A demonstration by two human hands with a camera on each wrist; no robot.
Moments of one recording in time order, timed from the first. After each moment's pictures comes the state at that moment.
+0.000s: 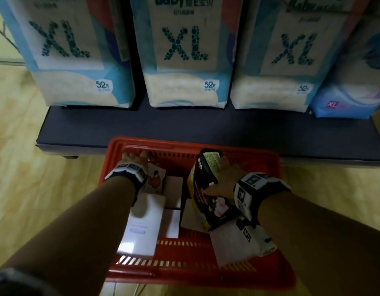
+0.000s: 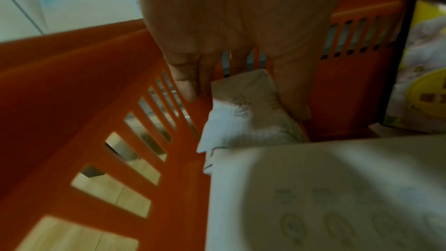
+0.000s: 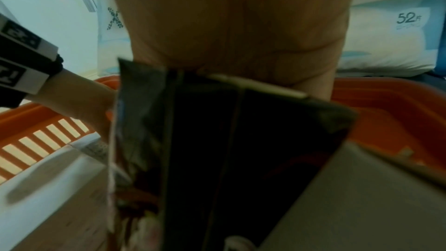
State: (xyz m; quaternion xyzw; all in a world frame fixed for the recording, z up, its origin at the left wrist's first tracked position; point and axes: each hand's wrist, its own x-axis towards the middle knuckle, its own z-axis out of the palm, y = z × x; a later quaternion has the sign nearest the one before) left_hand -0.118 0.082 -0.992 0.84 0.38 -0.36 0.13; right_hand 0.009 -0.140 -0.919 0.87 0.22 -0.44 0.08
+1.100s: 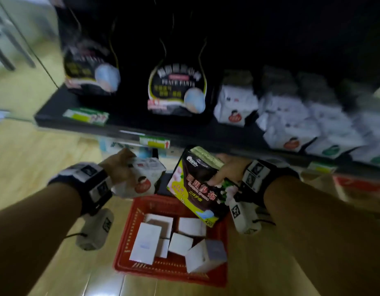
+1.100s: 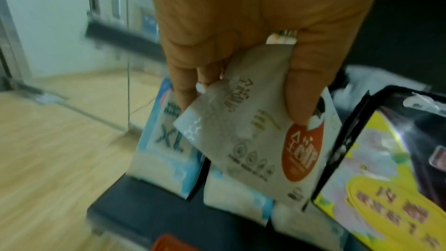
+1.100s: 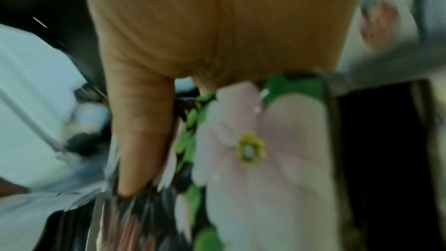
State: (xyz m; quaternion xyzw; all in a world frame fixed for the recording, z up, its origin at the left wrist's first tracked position) left_hand -0.142 0.075 -0.483 0.76 0.43 -0.05 0.48; right_hand 0.066 -0.132 -0.462 0.83 0.26 -0.46 -0.18
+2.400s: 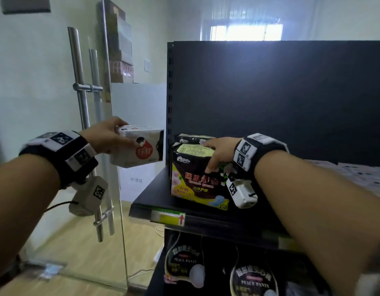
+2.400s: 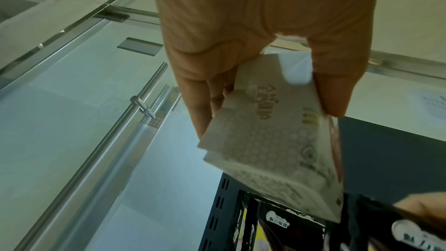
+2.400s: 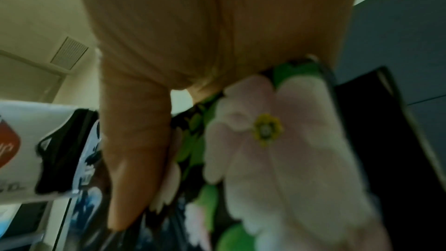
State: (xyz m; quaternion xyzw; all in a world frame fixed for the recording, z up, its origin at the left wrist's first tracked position) left_hand -0.261 0.378 0.076 0.82 0.32 0.28 0.38; right_hand -0.020 0.204 0.073 0.84 0.52 -0.11 -0.11
